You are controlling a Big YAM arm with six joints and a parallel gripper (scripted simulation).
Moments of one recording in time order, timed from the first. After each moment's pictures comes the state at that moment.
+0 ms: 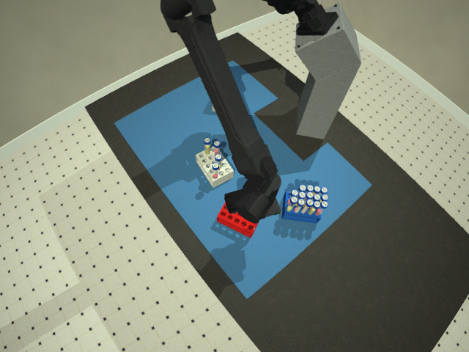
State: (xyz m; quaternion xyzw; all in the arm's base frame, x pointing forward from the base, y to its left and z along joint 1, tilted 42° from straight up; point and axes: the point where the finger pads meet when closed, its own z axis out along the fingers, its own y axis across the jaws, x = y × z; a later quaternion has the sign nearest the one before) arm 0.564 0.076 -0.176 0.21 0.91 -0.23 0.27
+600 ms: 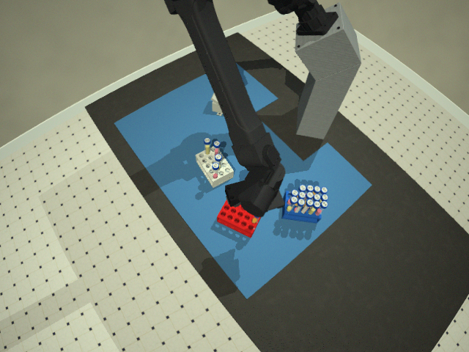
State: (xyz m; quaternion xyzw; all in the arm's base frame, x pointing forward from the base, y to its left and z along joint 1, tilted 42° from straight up) arm 0.546 0.101 -0.143 0.21 0.91 -0.23 0.28
